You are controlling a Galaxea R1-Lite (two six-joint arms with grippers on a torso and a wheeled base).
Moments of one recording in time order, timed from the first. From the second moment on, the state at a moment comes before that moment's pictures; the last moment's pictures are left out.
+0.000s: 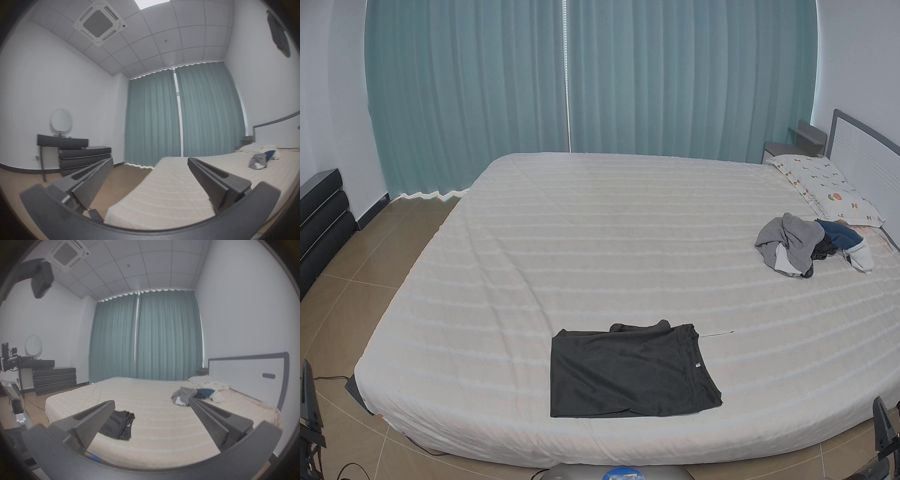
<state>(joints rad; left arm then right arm) 0.17 0.10 -0.07 -0.32 0.13 0.02 0.01 0.02 -0.13 0.02 0.05 -0.03</state>
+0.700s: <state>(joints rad) 0.11 0.09 -0.02 -0.05 -0.51 -0.05 0.00 0.01 -0.02 -0.02 0.05 -0.06</state>
